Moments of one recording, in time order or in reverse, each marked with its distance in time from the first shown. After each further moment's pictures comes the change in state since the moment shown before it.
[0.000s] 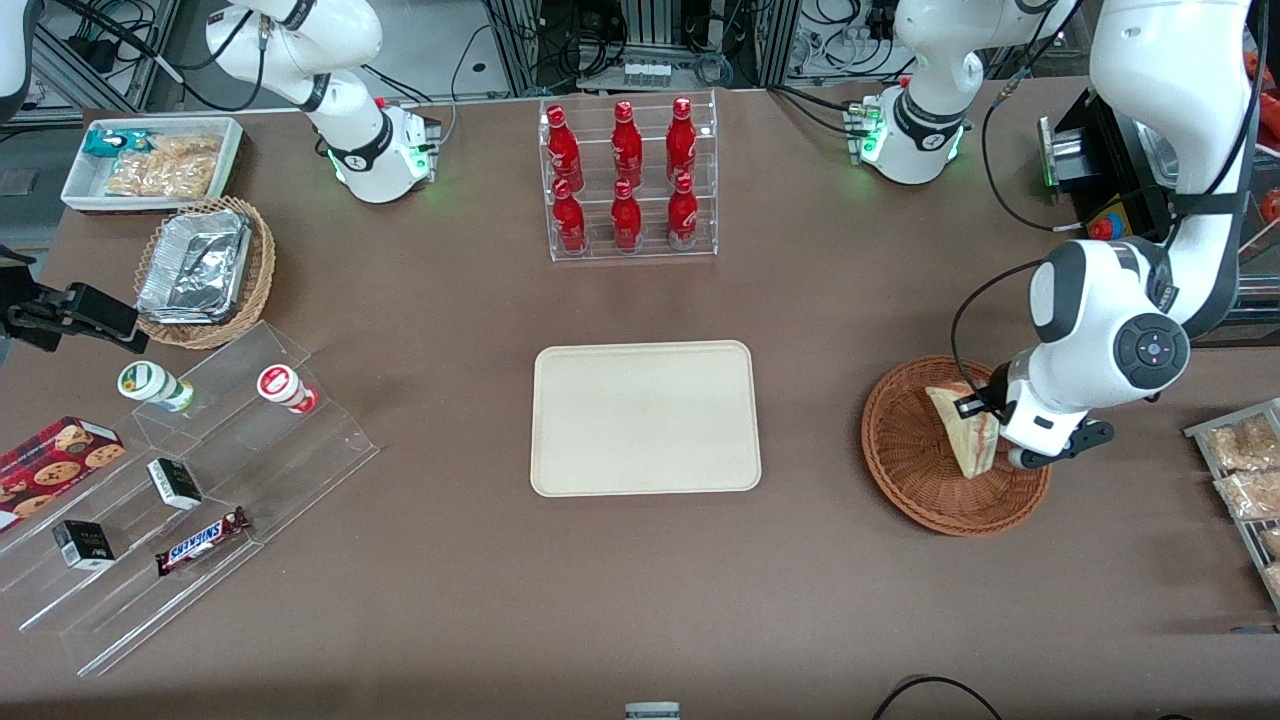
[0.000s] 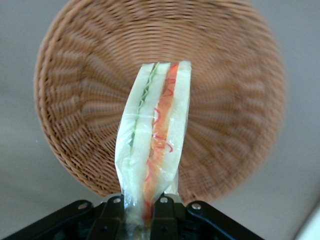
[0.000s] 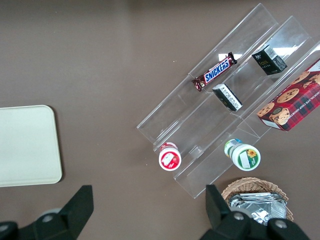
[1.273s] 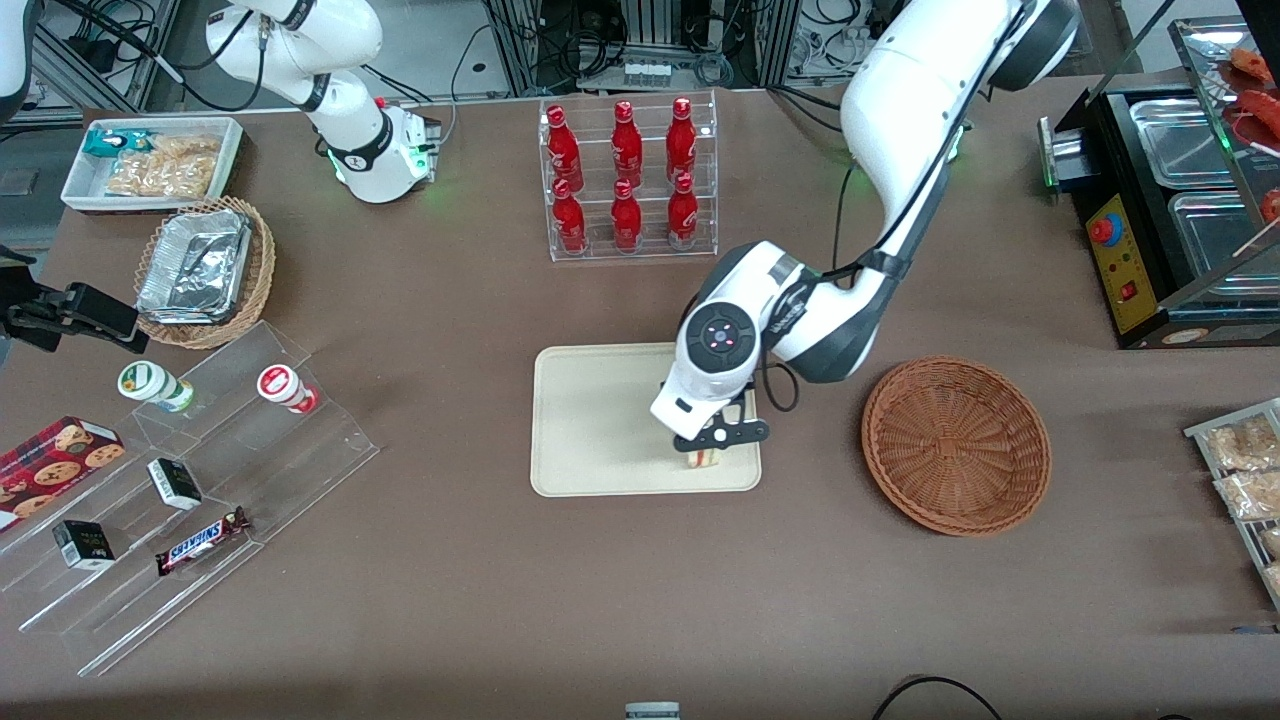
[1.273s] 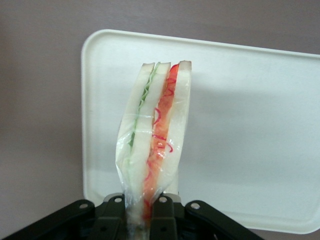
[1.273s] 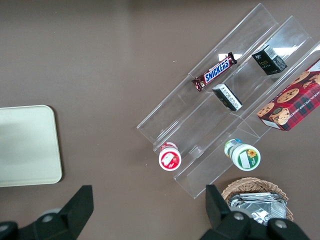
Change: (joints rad) arm -0.591 0.439 -0.014 0.580 -0.001 -0.105 -0.502
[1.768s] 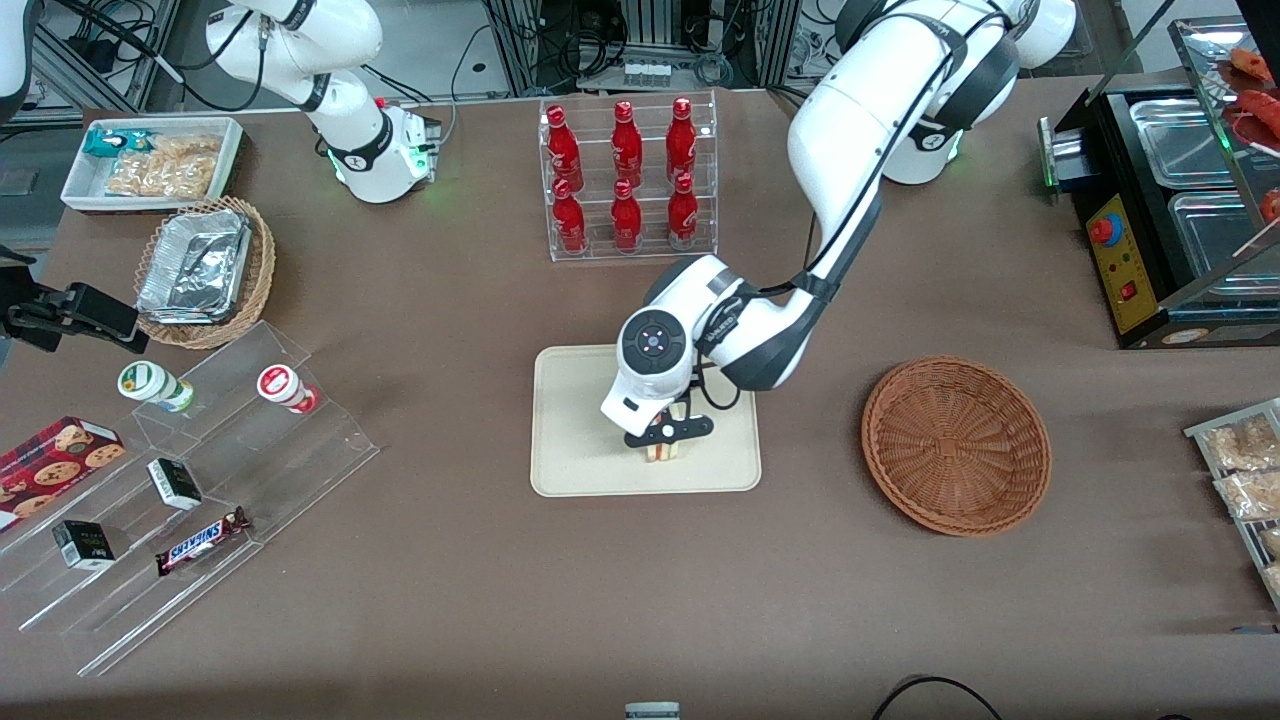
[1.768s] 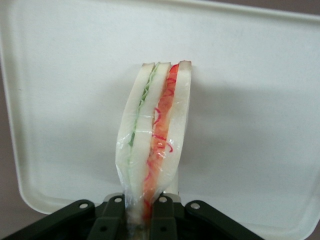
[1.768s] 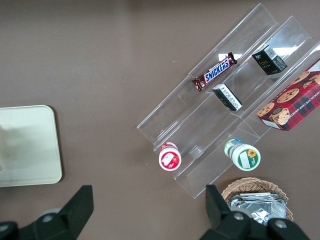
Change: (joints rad) arm -0.092 0.137 0.002 0.118 0.001 0.007 -0.073
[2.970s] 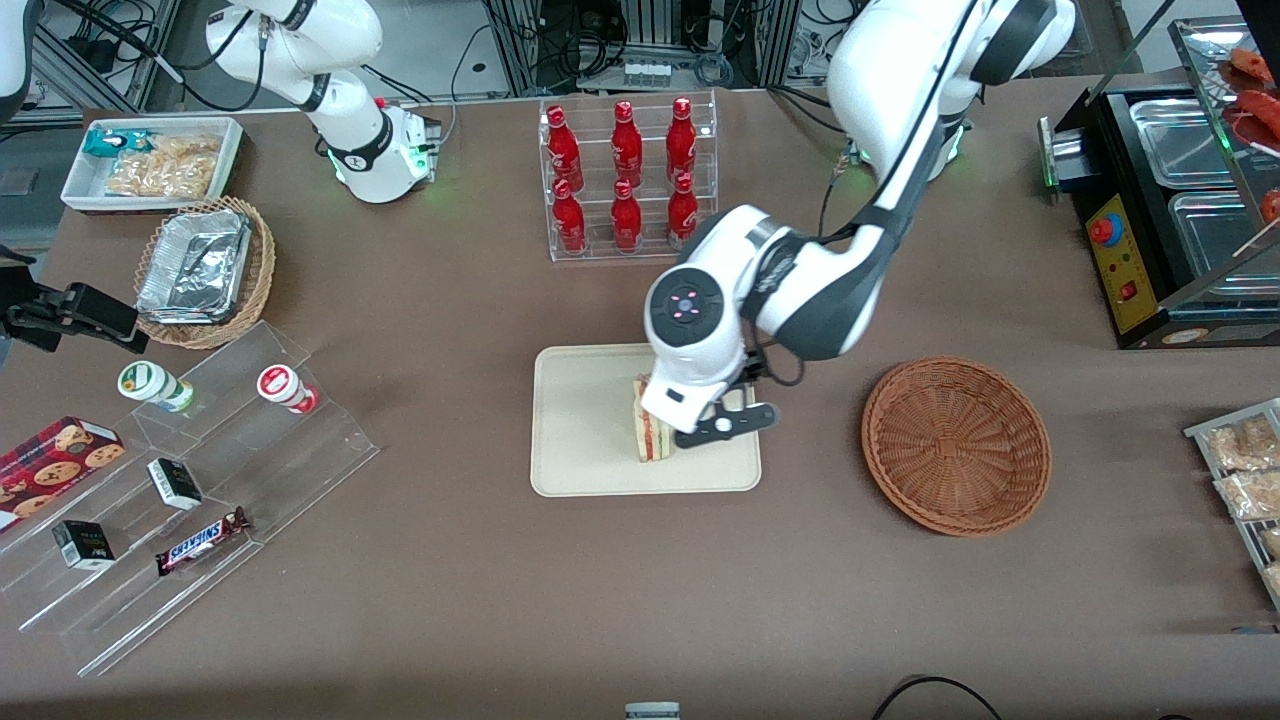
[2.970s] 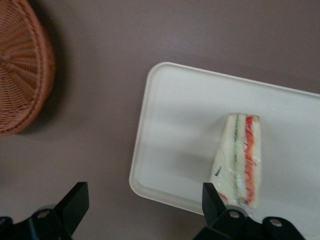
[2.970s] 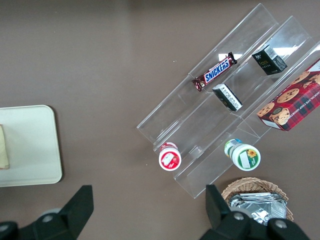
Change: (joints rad) arm 0.017 -0.198 0.151 0.059 0.045 -0.316 0.003
